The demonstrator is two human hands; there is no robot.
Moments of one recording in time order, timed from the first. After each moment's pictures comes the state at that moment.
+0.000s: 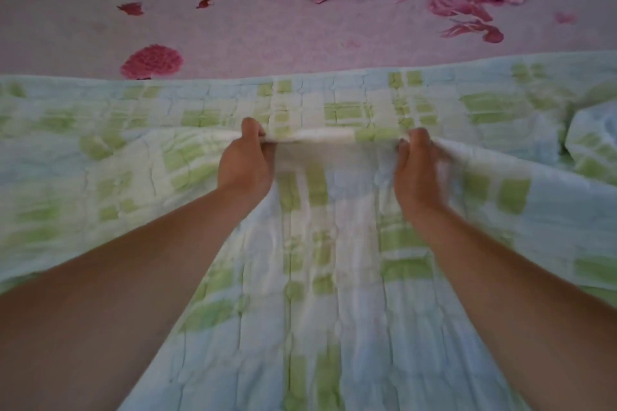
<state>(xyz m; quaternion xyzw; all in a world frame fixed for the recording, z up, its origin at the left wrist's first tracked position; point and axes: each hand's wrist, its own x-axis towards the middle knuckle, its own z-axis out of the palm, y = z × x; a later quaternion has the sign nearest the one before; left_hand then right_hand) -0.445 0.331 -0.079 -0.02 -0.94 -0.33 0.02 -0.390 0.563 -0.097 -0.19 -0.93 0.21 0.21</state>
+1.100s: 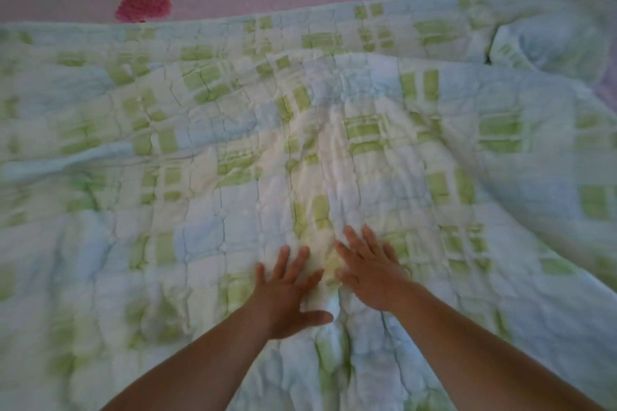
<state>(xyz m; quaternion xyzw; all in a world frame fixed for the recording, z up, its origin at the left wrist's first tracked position) -0.096 0.277 -0.111 -0.28 -0.85 -0.03 -0.45 -0.068 0.478 -0.119 0.00 -0.92 0.13 -0.37</state>
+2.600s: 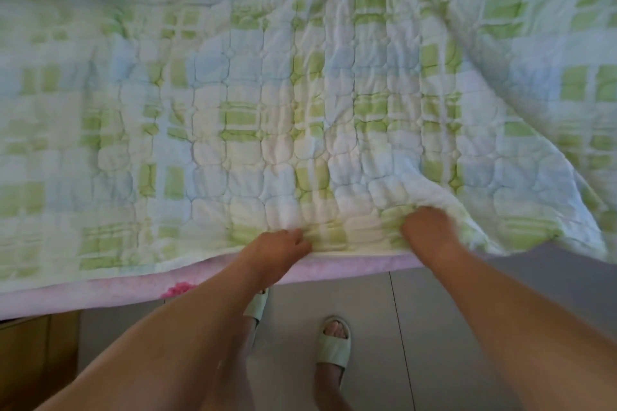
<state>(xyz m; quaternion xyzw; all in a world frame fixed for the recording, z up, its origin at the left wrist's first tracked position) 0.166 0.265 -0.107 -0.42 -0.87 -0.01 -0.27 0.173 0.552 -0.108 0.10 -0.91 -0.18 -0.35</state>
